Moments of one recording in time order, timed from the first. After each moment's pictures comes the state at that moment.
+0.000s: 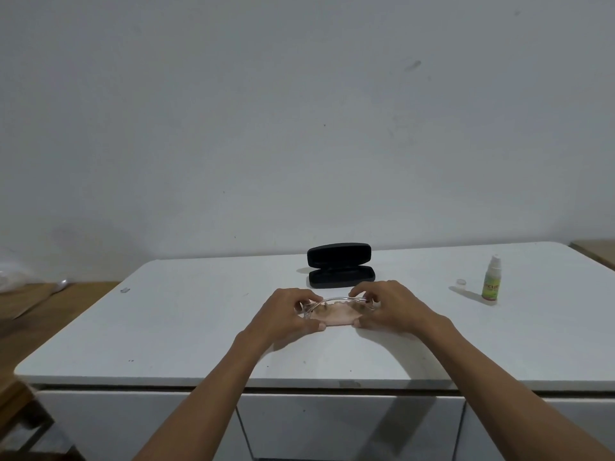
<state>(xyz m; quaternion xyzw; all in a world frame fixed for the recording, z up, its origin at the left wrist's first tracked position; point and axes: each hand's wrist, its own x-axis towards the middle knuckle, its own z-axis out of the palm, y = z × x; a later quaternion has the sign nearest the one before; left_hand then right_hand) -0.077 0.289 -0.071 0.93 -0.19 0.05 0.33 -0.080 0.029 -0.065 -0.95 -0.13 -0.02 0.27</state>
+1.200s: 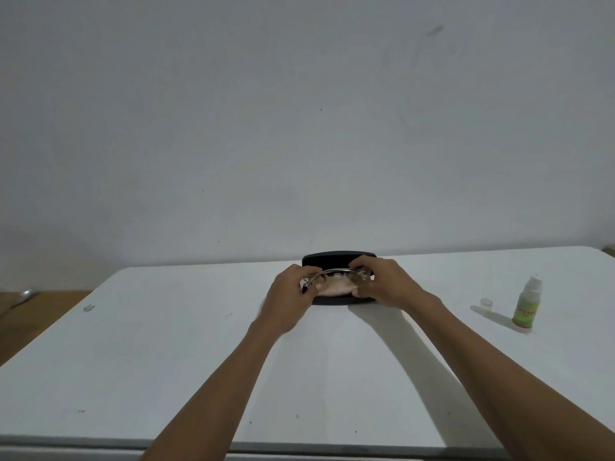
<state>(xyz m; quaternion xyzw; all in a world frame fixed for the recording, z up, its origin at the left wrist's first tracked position) 0.038 0.261 -0.087 0.90 -0.15 0.15 0.38 0.029 0.029 -0.052 -0.94 -0.10 -0.04 0.33</state>
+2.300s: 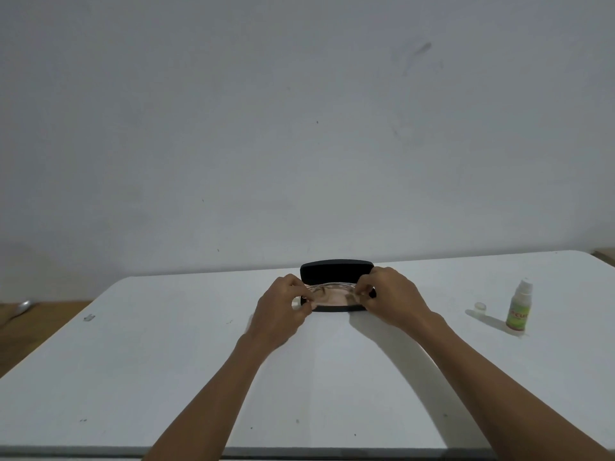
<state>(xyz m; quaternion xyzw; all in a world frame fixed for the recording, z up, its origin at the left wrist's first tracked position) 0.019 0.277 -0.087 0.92 -0.19 0.19 0.30 0.003 0.030 -0.058 -0.96 -0.11 -0.15 0.21</state>
